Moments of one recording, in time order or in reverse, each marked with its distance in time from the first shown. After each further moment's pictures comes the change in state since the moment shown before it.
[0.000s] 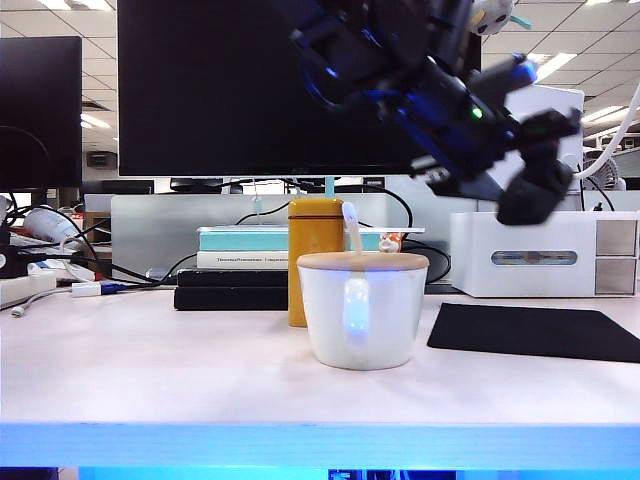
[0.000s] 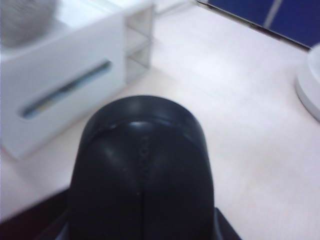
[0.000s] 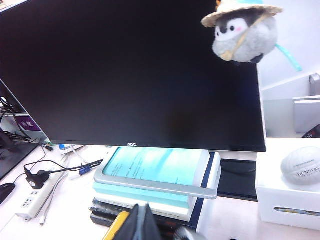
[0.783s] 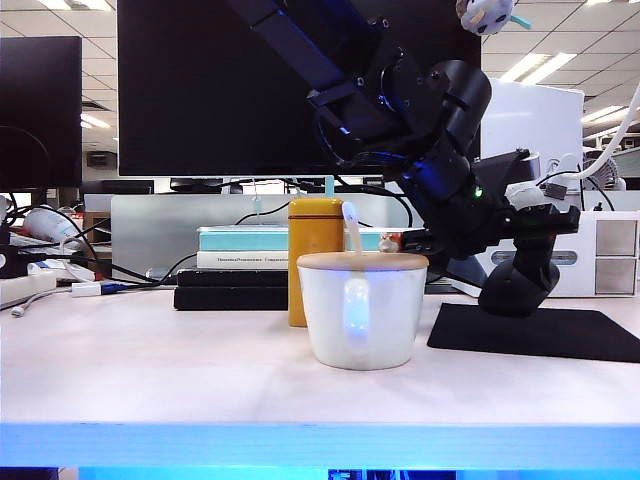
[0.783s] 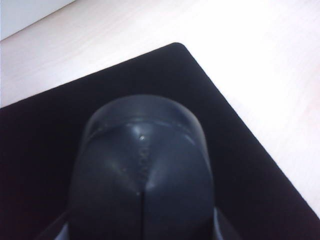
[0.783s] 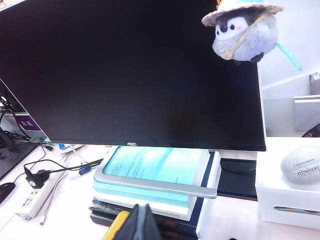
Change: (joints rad) left arm -0.004 0.089 -0.004 -0.135 -0.068 -0.037; right arm 0.000 0.000 0.000 -0.002 -0.001 0.000
